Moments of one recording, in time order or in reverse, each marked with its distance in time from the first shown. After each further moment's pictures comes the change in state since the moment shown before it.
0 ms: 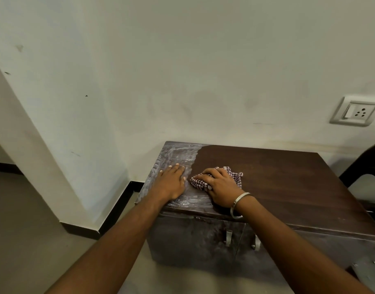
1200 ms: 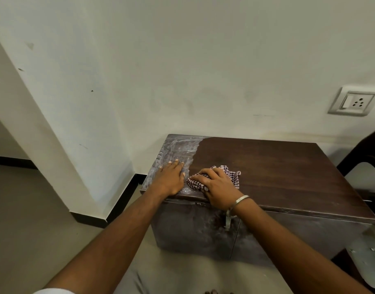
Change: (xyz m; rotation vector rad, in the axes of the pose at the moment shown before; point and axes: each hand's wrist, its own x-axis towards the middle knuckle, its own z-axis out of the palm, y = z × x) left_hand -0.030 0.001 0.001 -0.002 0.009 -0.013; right_hand -0.036 -0.031 0.003 0.037 0.051 -0.053
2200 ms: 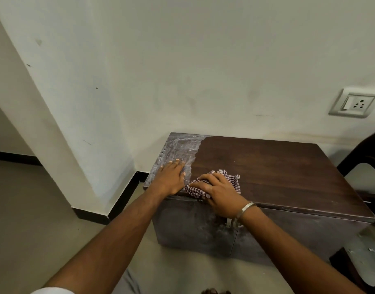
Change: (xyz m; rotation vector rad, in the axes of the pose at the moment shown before) left_hand -0.010 -0.007 0.002 -0.013 0.007 0.012; right_hand -0.022 -0.012 0.001 -0.009 0.015 -0.111
